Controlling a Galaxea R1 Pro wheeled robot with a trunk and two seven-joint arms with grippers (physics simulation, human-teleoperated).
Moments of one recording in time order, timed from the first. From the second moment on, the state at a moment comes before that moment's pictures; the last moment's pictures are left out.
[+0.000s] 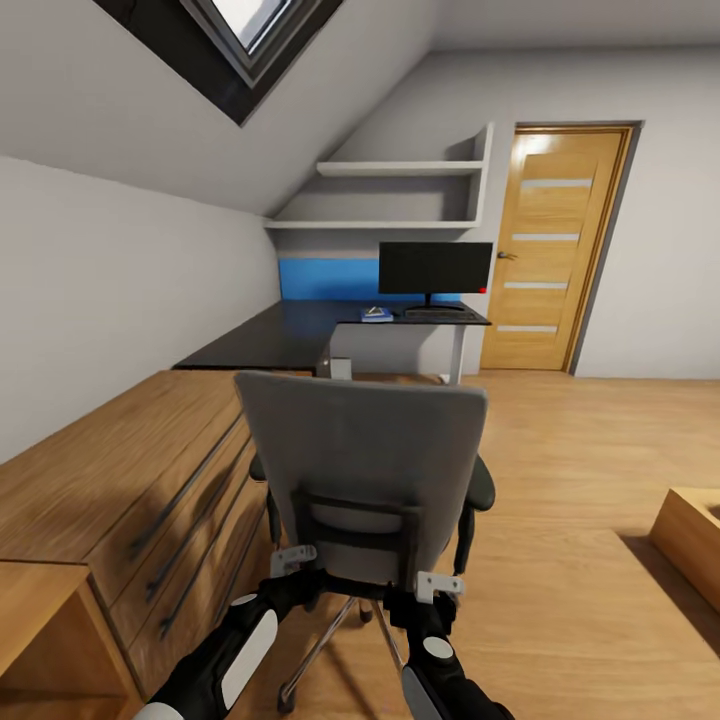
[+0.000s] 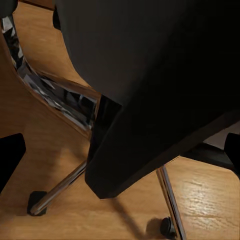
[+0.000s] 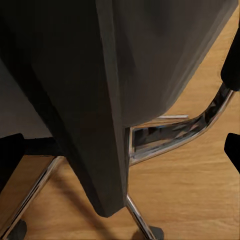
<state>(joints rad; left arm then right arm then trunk) -0.46 -0.06 -0.31 -0.75 0.50 0.25 0.14 -0.31 0.13 0.46 -0.92 -0.37 0.12 -0.53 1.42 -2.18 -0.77</state>
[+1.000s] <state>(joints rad) -0.46 -0.06 -0.31 -0.75 0.52 0.25 0.14 -0.31 0.13 0.46 -0.93 -0.38 0.11 -0.61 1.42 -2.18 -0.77</state>
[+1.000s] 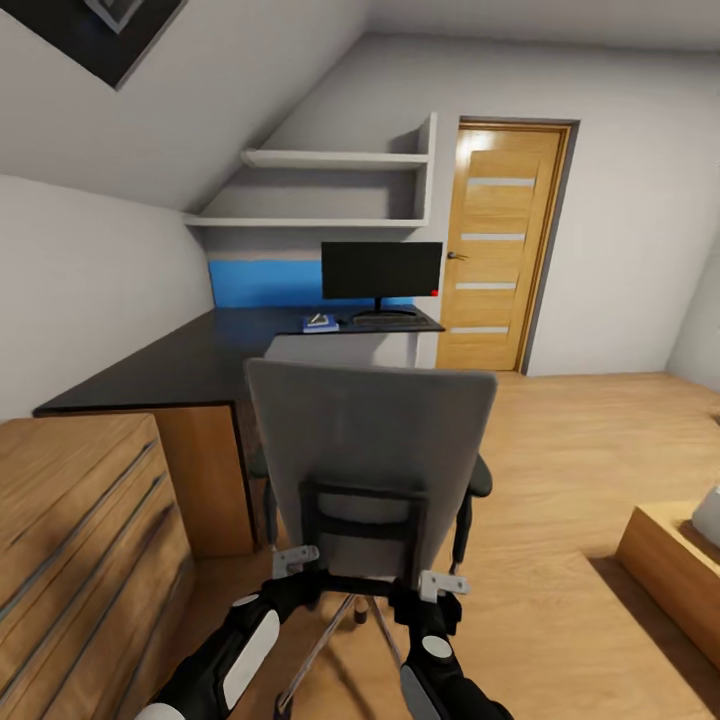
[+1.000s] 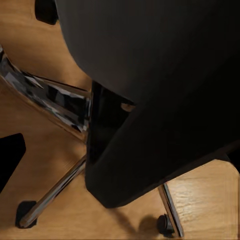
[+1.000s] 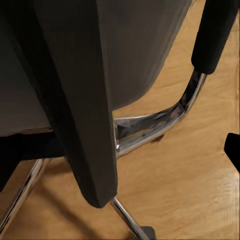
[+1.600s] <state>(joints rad) -0.46 -0.06 -0.31 -0.75 0.50 0.25 0.14 -0.31 0.13 0.46 -0.93 -0.37 0.11 -0.61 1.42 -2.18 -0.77</state>
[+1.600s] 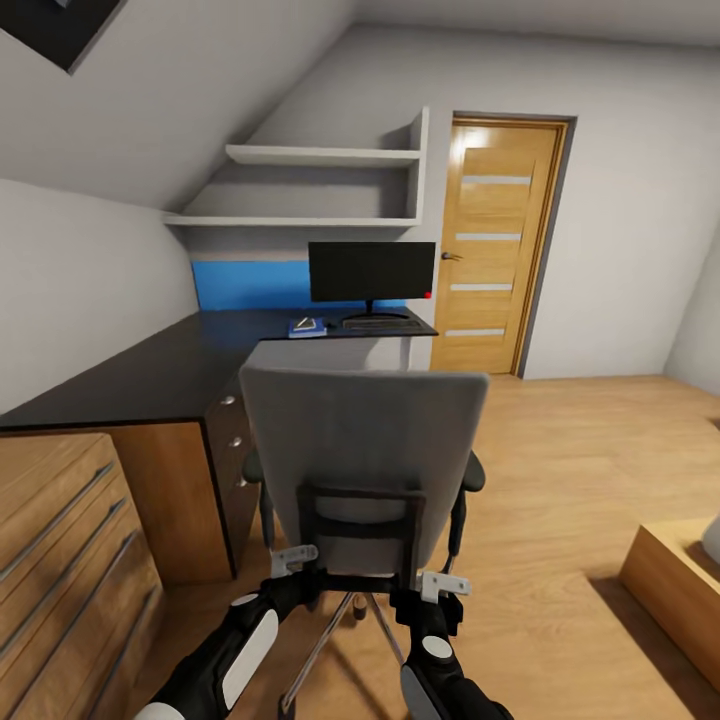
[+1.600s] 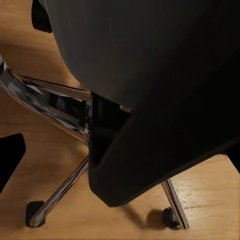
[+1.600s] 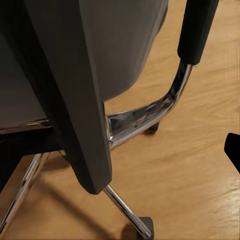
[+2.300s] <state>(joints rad) -0.46 -0.06 -0.31 -0.75 0.50 0.25 0.14 -0.31 0.13 0.47 -0.94 -0.38 0.12 -0.60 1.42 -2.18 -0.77</state>
